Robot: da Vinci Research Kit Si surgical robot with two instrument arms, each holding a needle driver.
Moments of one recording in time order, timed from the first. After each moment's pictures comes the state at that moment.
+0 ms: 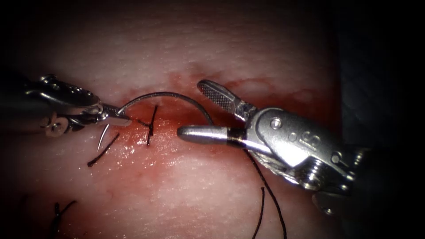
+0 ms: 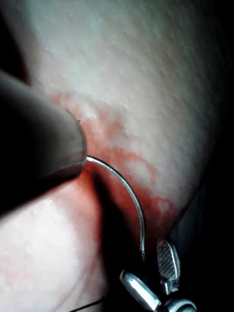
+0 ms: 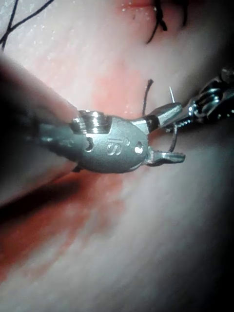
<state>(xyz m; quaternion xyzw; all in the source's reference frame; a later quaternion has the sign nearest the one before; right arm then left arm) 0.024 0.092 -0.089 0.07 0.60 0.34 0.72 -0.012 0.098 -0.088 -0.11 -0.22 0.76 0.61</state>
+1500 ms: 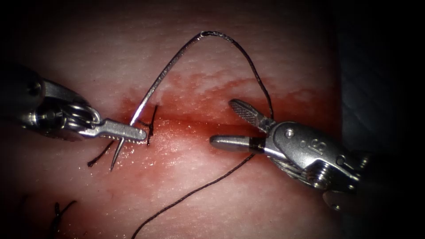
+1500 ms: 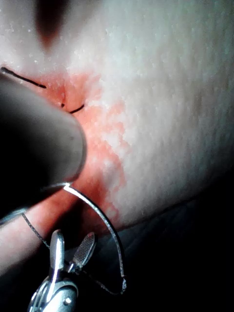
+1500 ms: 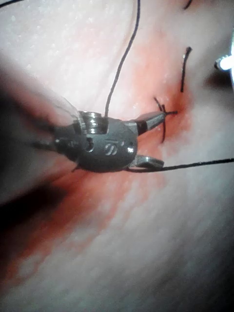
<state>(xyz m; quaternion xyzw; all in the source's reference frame) 0.017 0.092 -0.082 0.01 0.48 0.42 0.77 -0.014 0.097 -0.095 -0.18 -0.51 0.45 0.71</state>
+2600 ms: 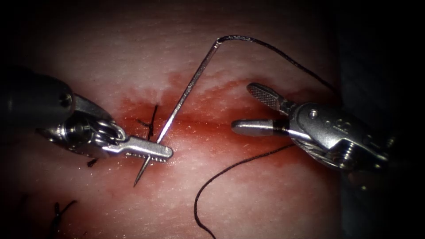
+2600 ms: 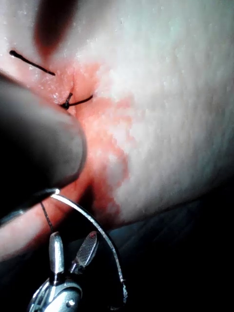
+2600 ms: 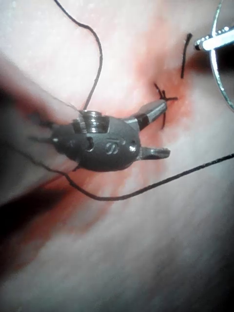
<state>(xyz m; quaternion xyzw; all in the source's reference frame) 0.017 0.094 -0.082 0.10 0.54 0.40 0.73 -0.017 0.096 -0.094 -0.25 -0.56 0.36 0.70</state>
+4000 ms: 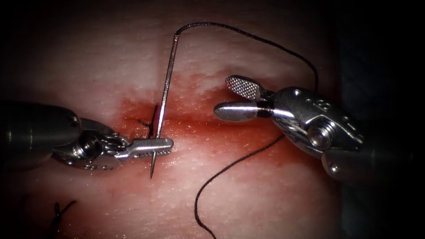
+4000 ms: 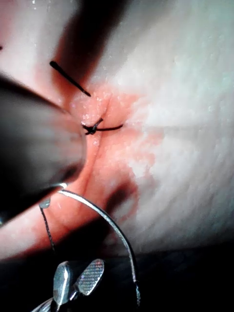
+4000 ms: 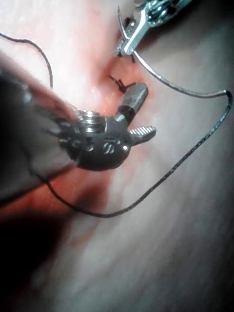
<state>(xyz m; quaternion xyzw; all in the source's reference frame) 0.018 0.096 -0.081 0.22 0.55 0.48 0.65 -0.018 0.093 -0.088 -0.30 -0.52 0.27 0.76</state>
